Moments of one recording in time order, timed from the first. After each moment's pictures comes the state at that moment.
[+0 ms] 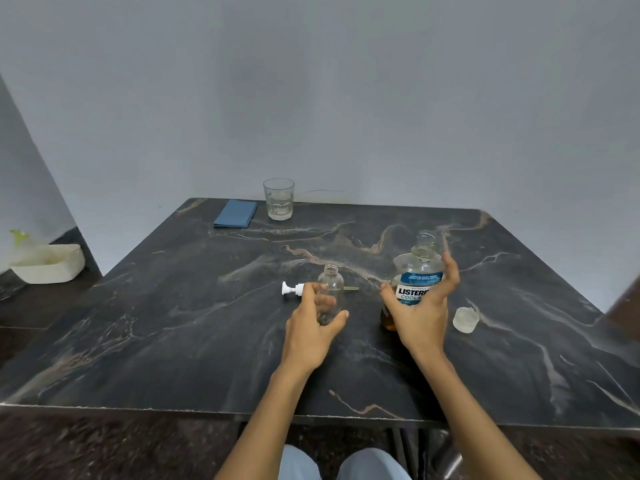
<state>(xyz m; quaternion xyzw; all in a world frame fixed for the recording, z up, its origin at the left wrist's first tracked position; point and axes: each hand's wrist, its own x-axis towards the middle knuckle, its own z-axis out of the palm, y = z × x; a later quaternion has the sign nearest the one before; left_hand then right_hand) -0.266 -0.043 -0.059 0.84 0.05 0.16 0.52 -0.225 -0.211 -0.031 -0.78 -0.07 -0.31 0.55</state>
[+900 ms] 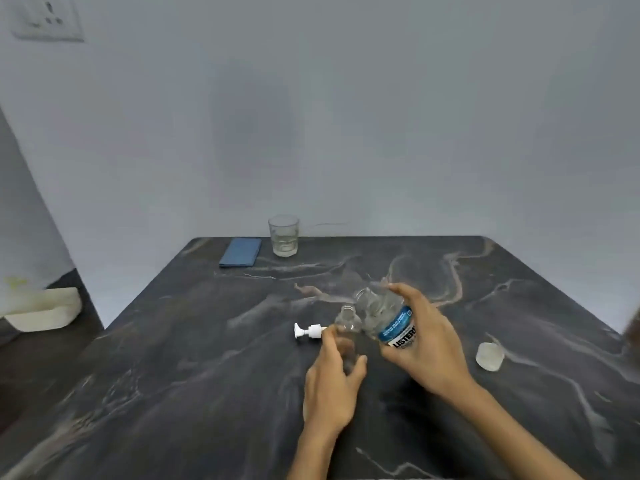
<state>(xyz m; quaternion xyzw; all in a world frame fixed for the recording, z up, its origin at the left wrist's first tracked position) -0.277 -0.052 -0.050 0.87 0.05 0.15 0.47 -0.235 -0.205 0.005 -0.89 -0.22 -0.22 0.34</state>
